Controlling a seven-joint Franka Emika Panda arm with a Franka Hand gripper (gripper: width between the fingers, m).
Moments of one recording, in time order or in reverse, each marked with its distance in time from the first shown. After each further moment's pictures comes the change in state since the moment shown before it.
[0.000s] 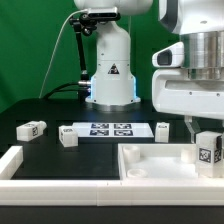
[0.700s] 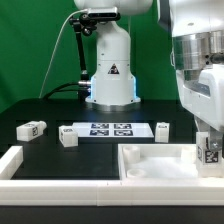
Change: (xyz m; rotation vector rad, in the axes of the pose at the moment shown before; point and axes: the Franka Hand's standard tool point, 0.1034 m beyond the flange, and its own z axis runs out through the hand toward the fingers) arm 0.002 -0.001 0.000 0.009 -0.039 0.532
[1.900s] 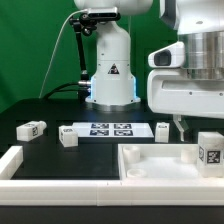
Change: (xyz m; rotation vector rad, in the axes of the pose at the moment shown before) arm -0.004 0.003 -0.001 -0.078 0.026 -1.056
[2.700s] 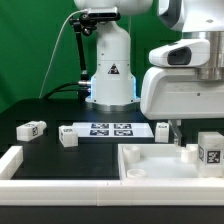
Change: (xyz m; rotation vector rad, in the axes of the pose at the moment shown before) arm 0.006 0.007 0.001 -0.052 0.029 -0.590
